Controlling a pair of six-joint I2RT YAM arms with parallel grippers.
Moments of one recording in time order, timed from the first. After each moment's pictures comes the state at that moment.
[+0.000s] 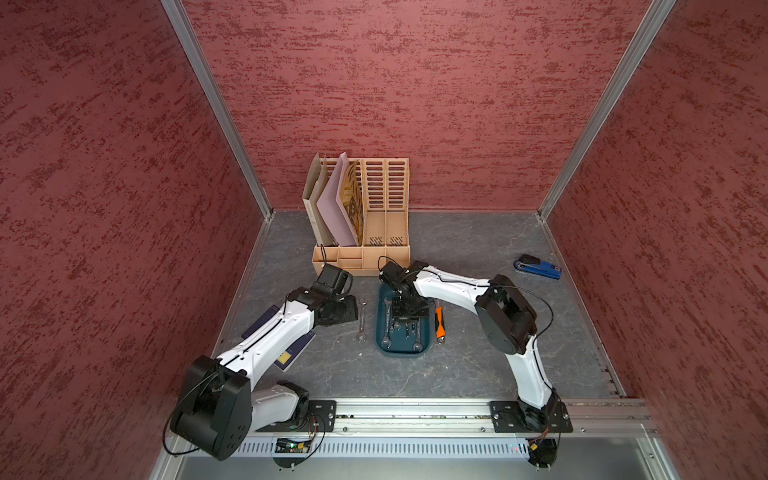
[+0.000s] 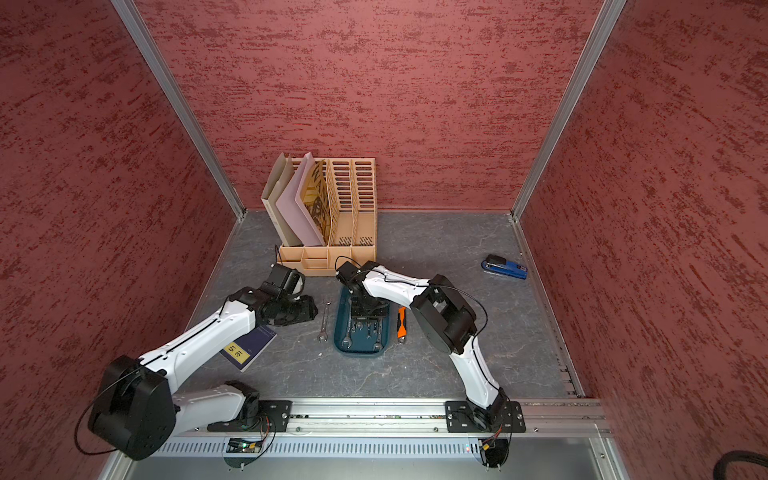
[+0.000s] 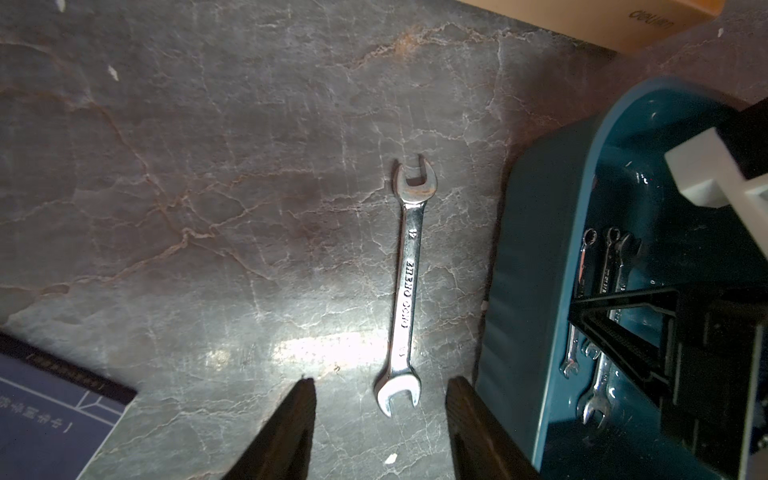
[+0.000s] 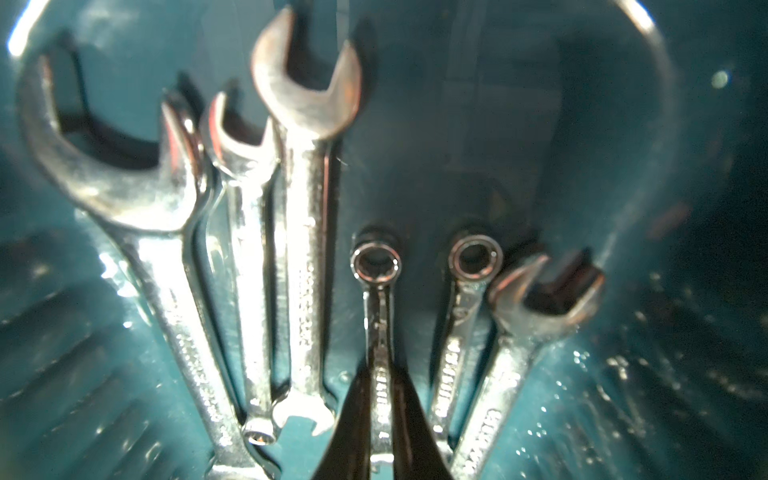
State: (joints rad) left arm -0.39 1.23 0.78 -0.69 0.08 -0.54; right arm 0.83 2.15 1.62 -1.02 -0.09 0.83
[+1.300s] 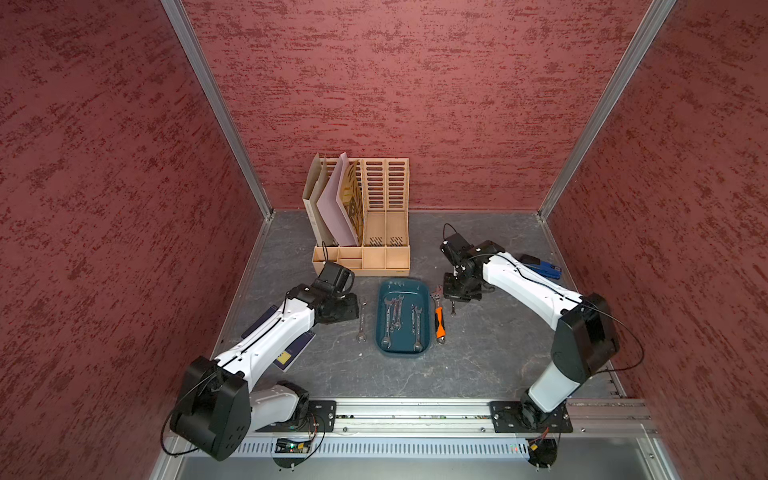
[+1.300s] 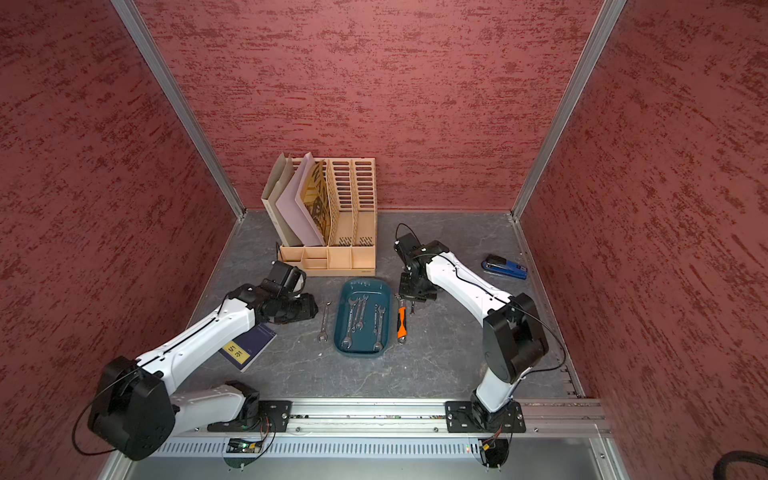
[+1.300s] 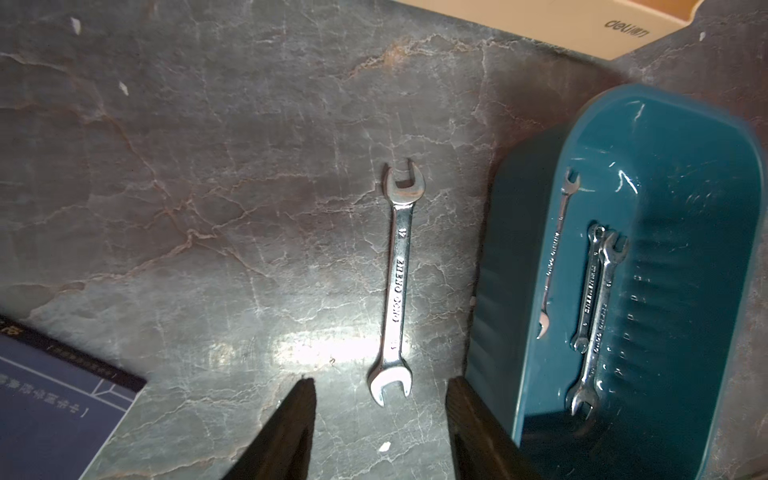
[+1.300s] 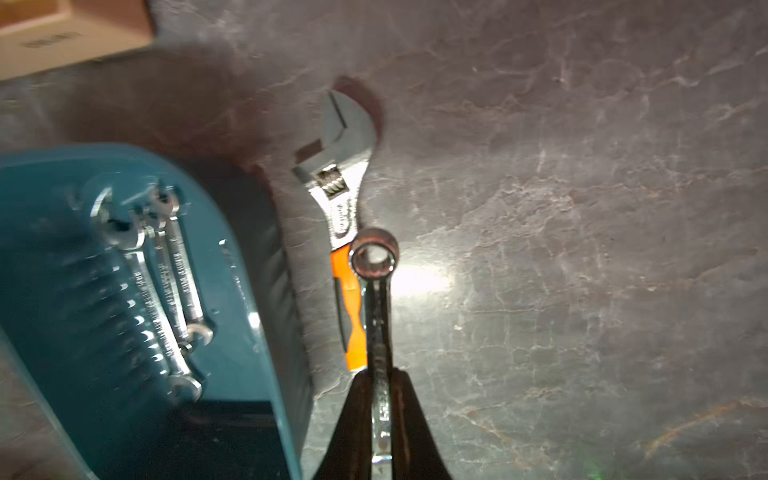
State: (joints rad) left arm -0.42 1.23 0.84 -0.74 0.06 -0.55; right arm 0.50 1.69 1.32 -1.07 -0.05 0.66
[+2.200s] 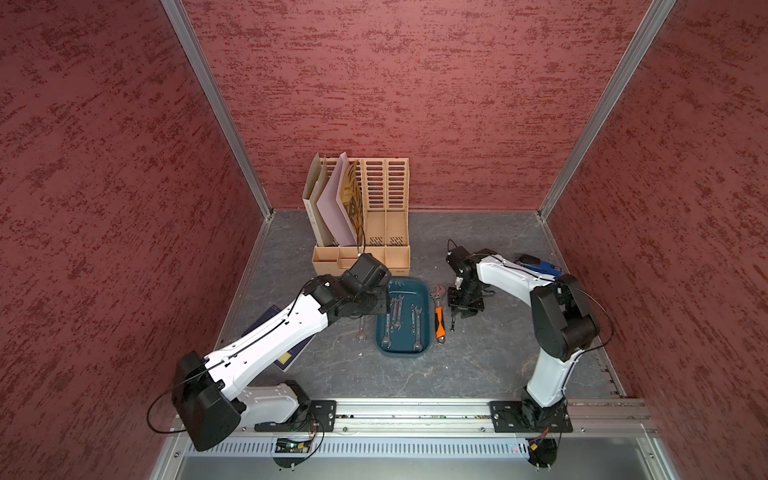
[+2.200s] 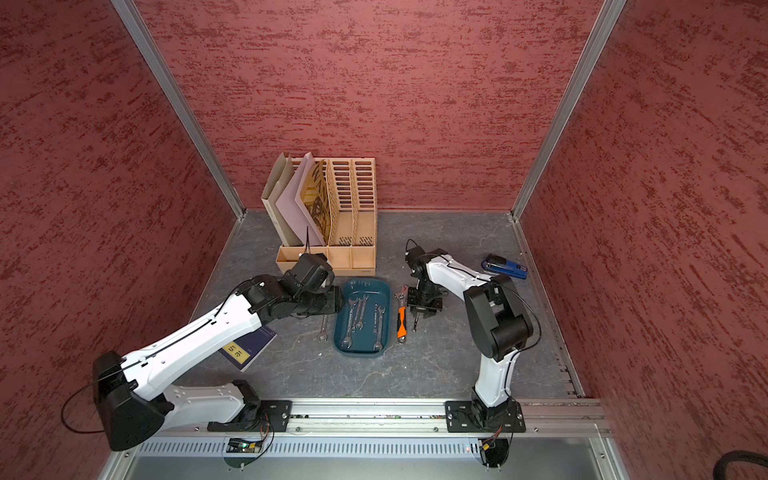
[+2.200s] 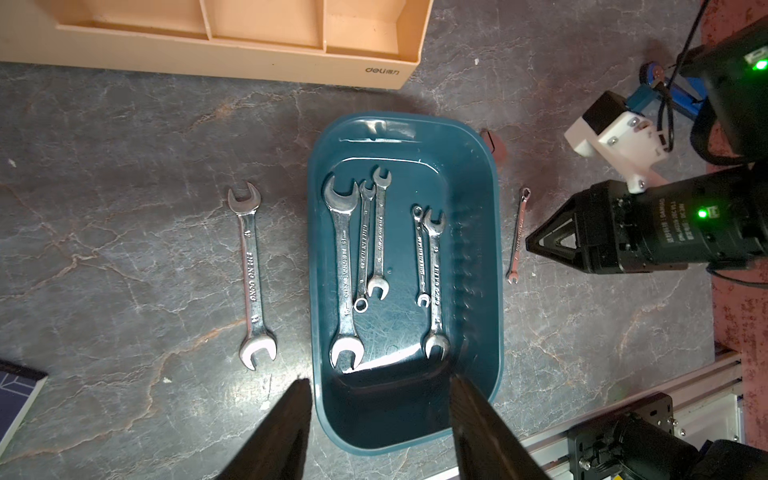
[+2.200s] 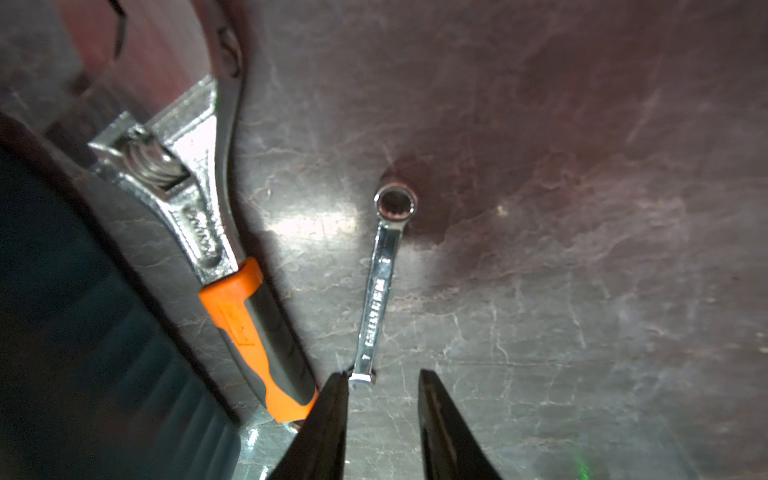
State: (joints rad) left arm -0.78 1.26 1.15 -0.90 -0.07 -0.75; right arm 0.43 1.82 1.26 -1.04 -0.18 0.55
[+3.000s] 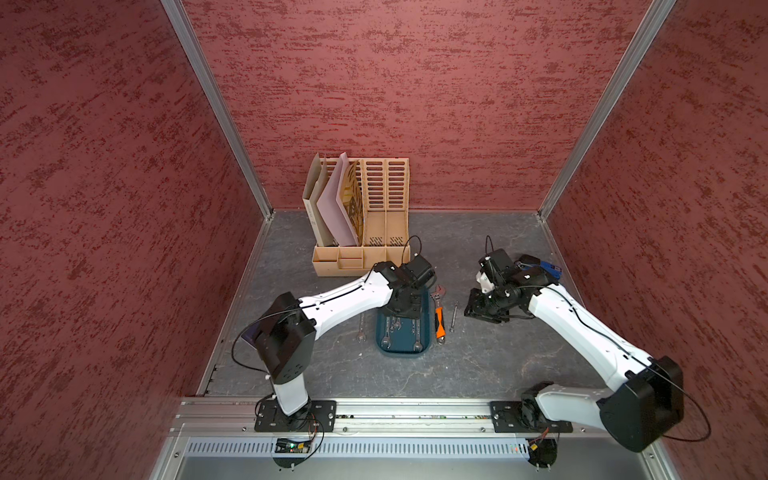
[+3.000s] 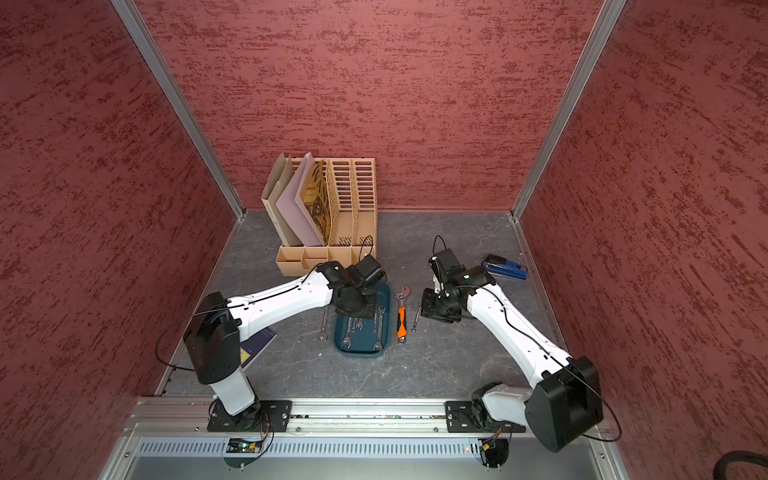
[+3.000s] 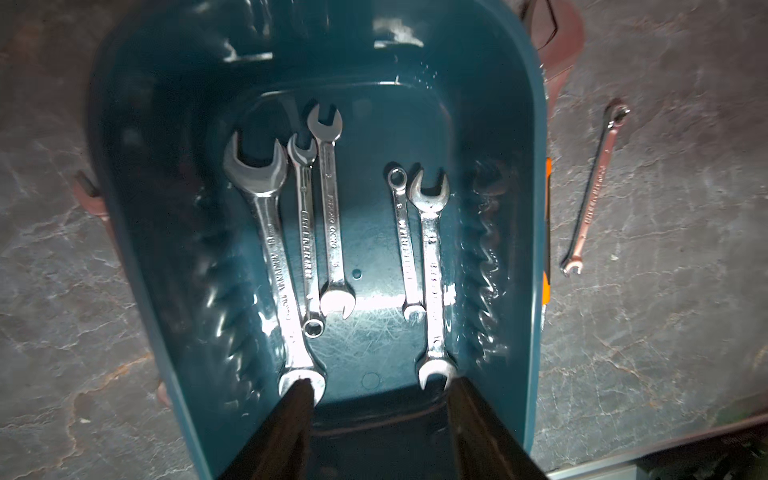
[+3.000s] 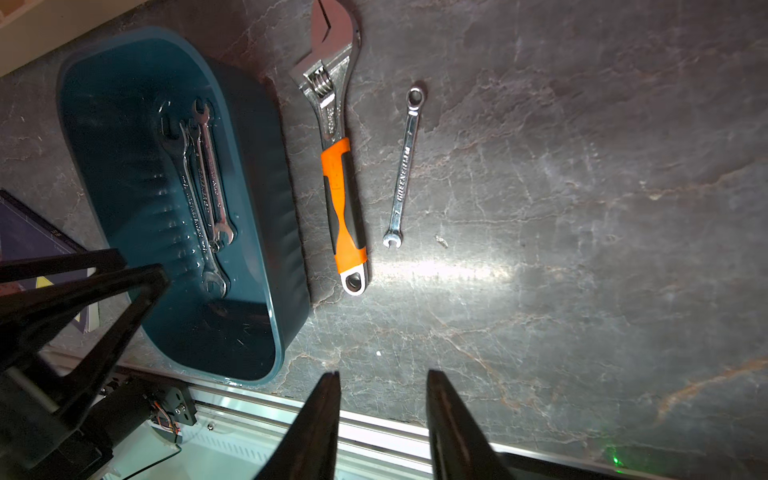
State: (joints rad) left arm -0.88 1.81 1.43 -0.97 -0.05 -0.74; right arm 0.42 1.28 1.07 -1.07 -0.22 0.61
